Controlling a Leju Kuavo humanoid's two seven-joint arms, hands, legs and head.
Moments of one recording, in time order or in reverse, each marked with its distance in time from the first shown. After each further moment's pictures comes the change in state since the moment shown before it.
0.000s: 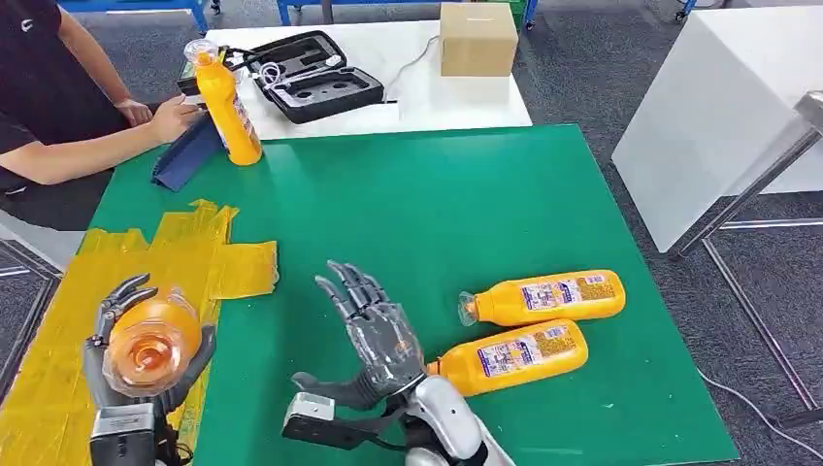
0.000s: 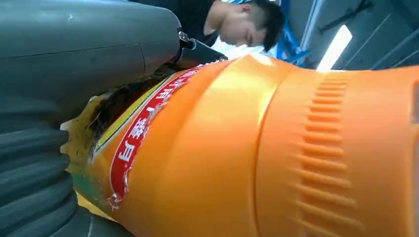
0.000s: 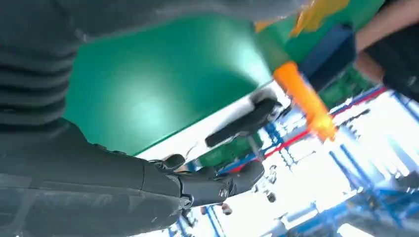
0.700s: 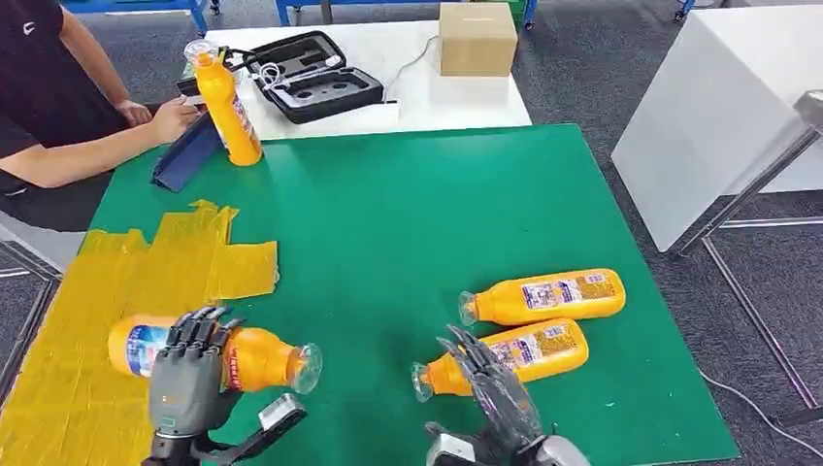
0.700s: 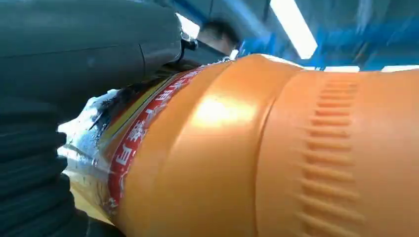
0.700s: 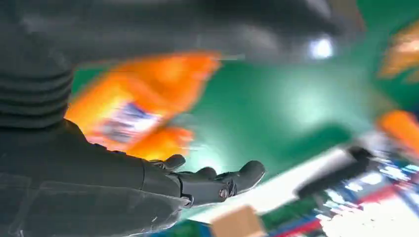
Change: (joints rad) left arm -0.006 0.065 -0.060 0.266 -1.025 0.344 0.395; right arm 0.347 -0.408 -0.177 -0.315 -0.299 0.131 0.028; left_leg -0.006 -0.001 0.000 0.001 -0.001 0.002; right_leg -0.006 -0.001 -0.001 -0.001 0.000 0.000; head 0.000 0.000
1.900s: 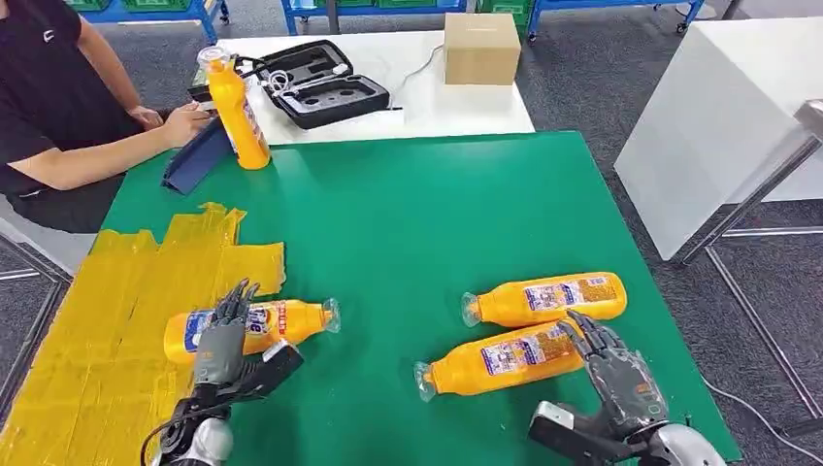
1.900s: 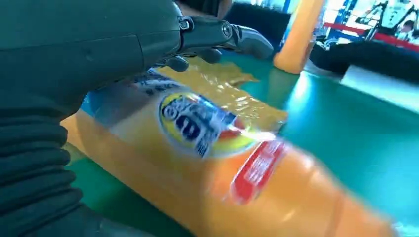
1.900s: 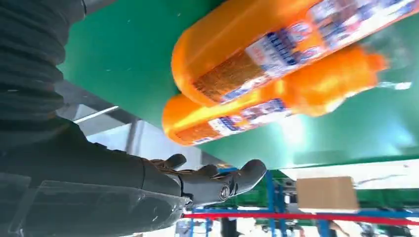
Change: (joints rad) left arm -0.287 0.091 0.012 0.502 0.502 -0.276 -0.066; right arm 0.083 -0.108 -0.444 -0.077 0.179 0.200 -0.030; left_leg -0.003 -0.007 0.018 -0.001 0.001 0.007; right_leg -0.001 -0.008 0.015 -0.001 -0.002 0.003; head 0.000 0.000
